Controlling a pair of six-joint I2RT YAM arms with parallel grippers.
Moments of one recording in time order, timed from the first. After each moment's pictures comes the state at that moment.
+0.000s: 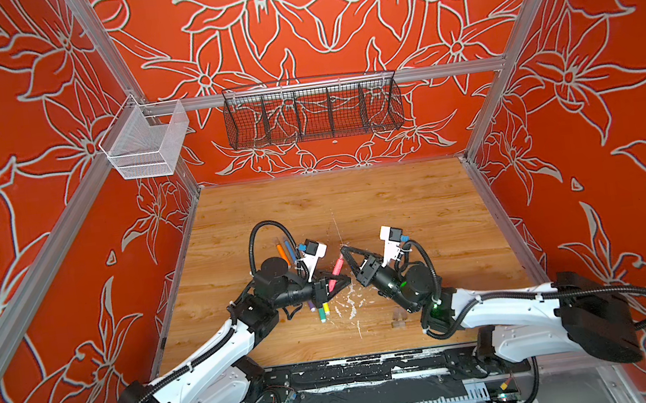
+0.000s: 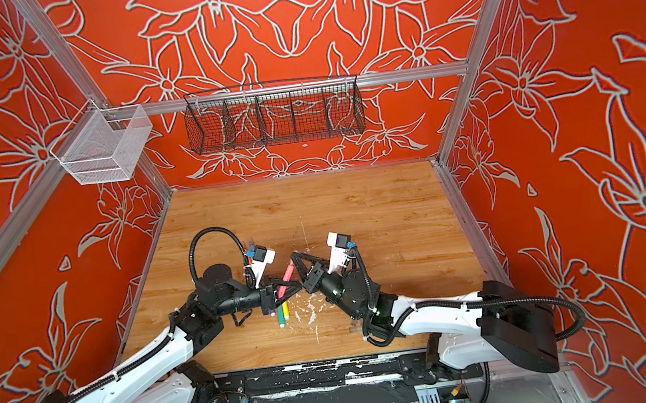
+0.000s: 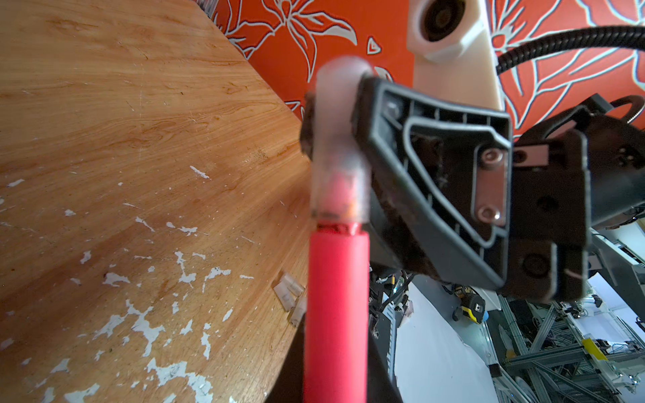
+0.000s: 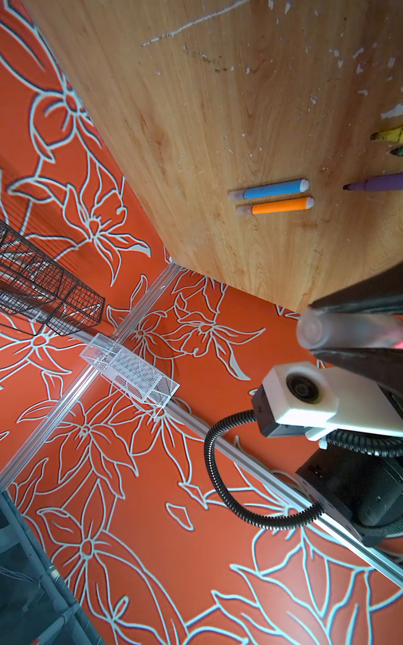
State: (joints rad) left arm -0.57 0.94 0.46 0.23 0.69 -0.54; right arm 1.11 1.25 0.49 0.89 0.33 0.94
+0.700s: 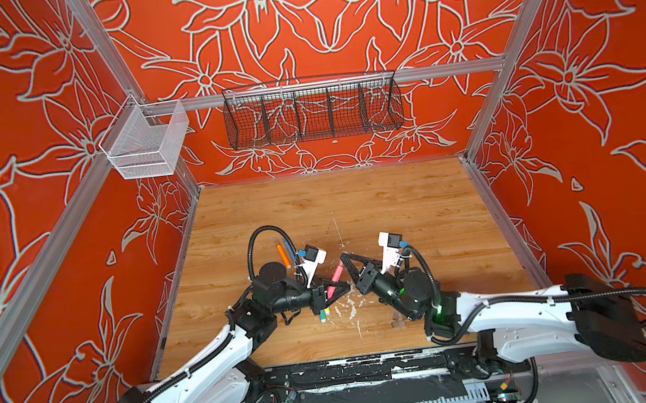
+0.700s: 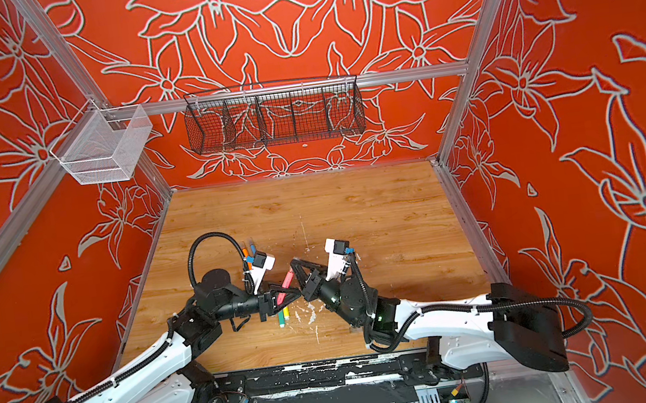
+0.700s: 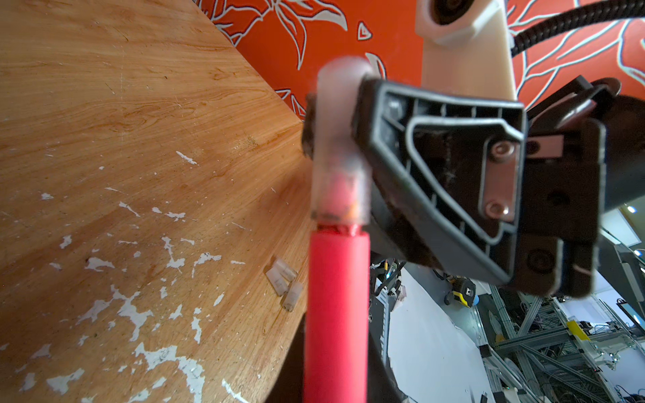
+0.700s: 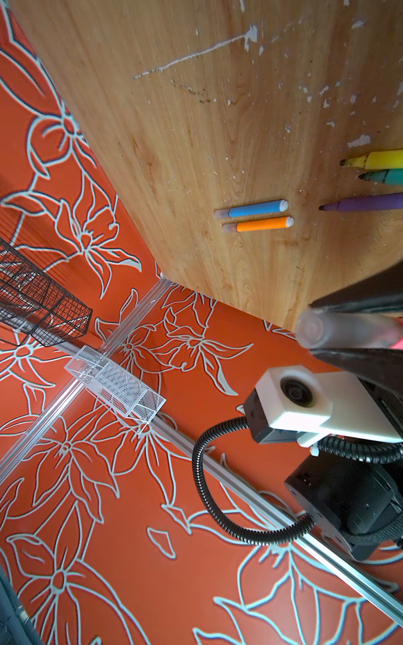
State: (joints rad) left arm -0.57 0.90 0.41 0.23 0.72 -0.53; right arm 1.19 1.19 0.51 0.73 0.40 0.90
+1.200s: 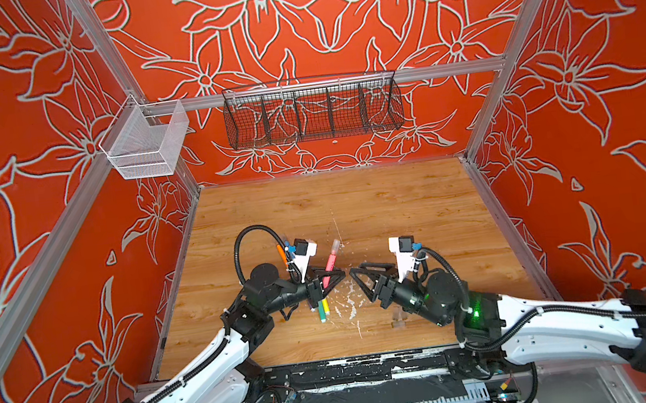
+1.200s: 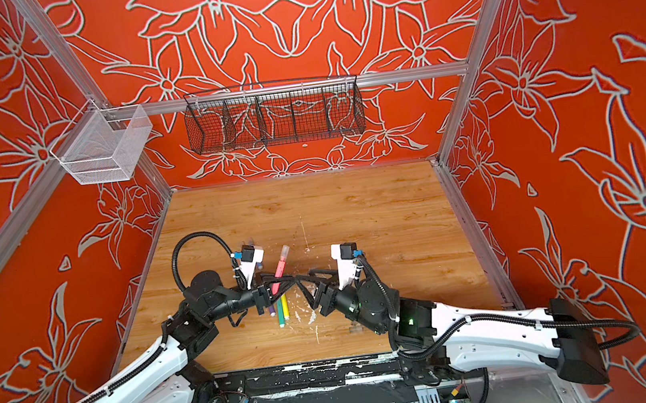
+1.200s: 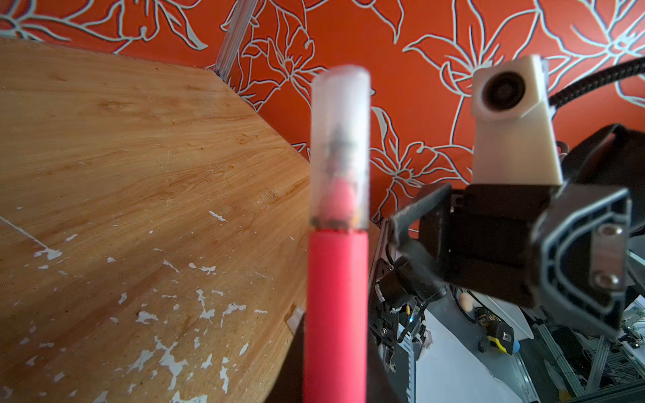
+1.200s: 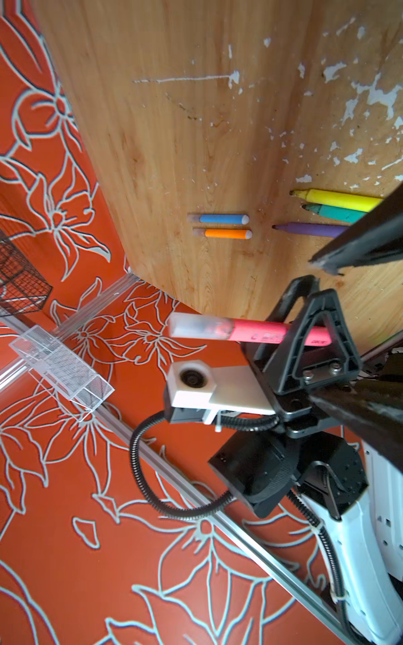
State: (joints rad) left arm -0.56 0.84 0.41 0.30 0.63 -0.52; right arm 1.21 0.89 0.60 0.26 0.36 0.81
